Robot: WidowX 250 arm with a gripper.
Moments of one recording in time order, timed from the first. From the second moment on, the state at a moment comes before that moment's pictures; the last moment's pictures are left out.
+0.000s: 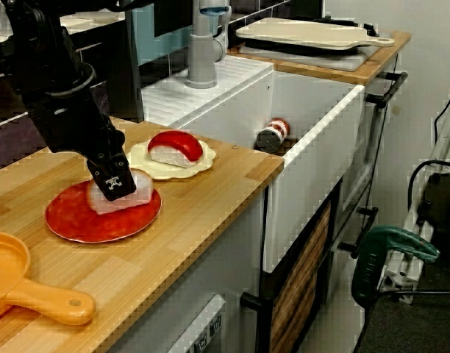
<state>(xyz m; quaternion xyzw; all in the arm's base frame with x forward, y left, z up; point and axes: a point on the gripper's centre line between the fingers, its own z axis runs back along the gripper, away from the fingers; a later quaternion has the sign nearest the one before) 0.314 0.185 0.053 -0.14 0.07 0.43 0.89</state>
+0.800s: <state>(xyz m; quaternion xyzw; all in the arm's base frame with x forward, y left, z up) 0.316 0.194 0.057 -0.11 0.07 0.44 0.89</state>
